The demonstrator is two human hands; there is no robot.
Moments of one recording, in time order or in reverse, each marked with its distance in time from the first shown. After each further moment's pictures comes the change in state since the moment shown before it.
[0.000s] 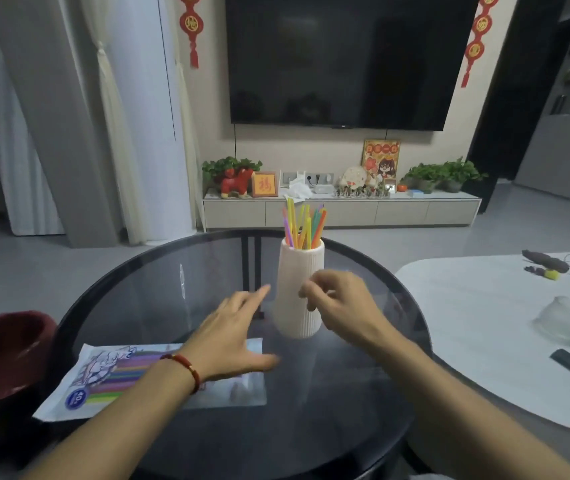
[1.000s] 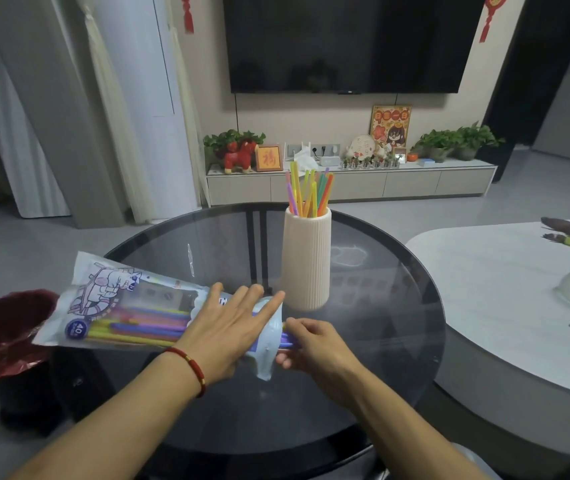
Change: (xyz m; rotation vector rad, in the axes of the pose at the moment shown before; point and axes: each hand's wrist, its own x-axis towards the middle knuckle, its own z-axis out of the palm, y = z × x) left_hand -0.020 -0.013 0.024 0.783 -0.015 0.201; right_hand -0.061 0.031 0.095 0.865 -0.271 0.638
